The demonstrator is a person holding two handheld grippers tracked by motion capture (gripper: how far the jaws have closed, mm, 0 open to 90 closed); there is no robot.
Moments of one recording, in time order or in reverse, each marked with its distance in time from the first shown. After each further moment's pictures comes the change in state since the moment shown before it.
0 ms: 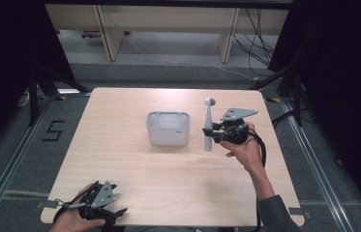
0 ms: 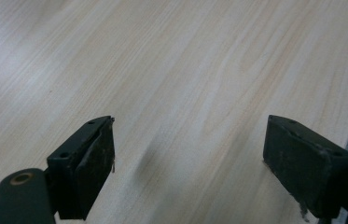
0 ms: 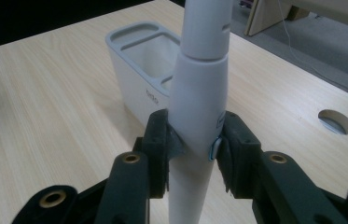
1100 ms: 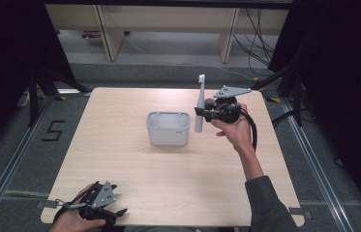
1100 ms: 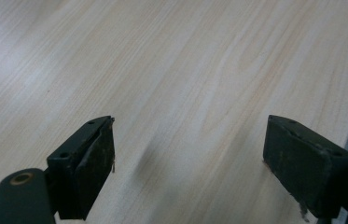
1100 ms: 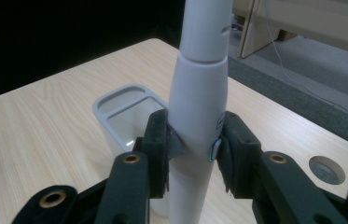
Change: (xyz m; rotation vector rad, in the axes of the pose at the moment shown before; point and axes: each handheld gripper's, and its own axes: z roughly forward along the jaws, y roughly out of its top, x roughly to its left) left arm 0.000 0.000 0.000 0.005 -0.002 0.007; right arm -0.013 0.054 0.017 -0.085 -0.021 0.039
